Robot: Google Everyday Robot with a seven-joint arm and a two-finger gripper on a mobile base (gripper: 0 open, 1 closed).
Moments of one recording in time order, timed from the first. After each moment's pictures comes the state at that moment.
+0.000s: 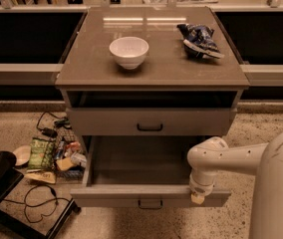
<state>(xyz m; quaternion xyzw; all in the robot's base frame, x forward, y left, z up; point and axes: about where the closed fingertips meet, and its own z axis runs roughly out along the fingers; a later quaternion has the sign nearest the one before) 0.455 -0.227 0.401 0.54 -0.84 -0.03 0.07</state>
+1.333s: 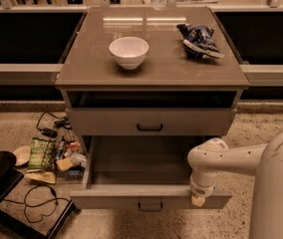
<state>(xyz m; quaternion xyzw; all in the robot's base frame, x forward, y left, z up) 0.455 -0.226 0.401 0.54 -0.84 -0.03 0.07</state>
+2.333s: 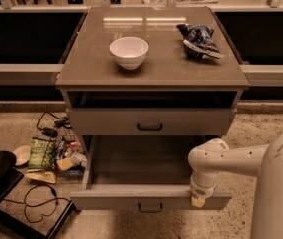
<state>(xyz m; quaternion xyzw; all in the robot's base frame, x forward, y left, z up) 0.448 -0.226 0.400 0.53 -0.84 -0.04 0.07</state>
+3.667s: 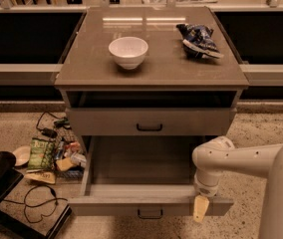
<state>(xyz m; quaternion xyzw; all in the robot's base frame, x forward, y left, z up) 0.452 -0.231 0.417 0.54 -0.84 -0.03 0.06</state>
